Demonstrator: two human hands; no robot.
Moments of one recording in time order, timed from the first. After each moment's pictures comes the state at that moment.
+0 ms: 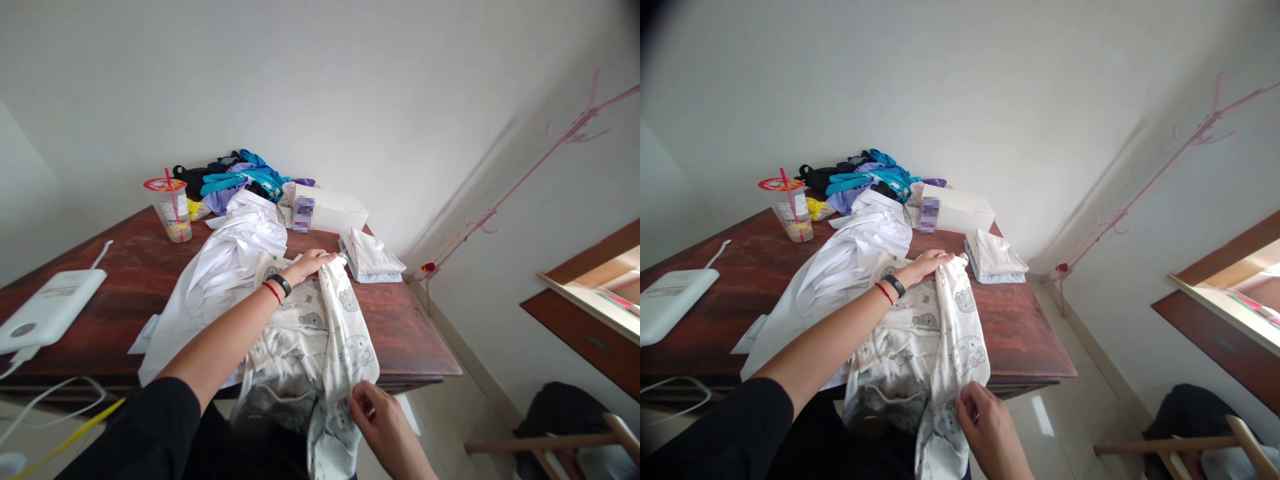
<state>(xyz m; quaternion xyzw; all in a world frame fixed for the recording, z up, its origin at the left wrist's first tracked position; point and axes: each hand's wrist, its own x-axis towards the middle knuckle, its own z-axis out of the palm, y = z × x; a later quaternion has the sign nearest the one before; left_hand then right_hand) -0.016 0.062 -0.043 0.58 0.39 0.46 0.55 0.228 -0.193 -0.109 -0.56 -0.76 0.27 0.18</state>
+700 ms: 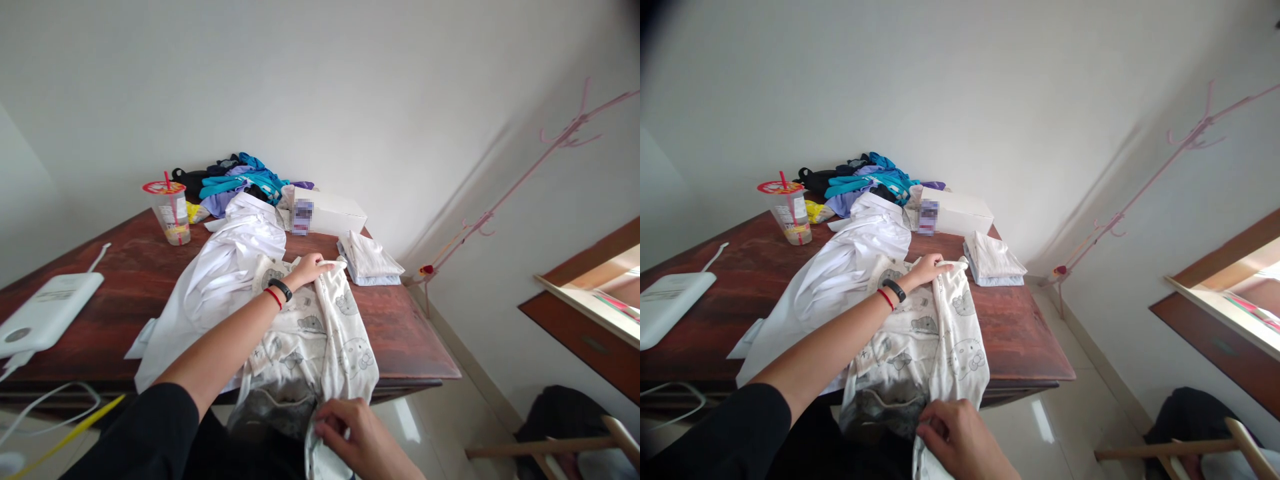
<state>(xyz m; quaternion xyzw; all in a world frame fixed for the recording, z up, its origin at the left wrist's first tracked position) -0.016 0.072 -0.055 0.66 0.49 0.45 0.36 0.185 -0.197 -0.073 -0.46 -0.80 0.38 0.10</state>
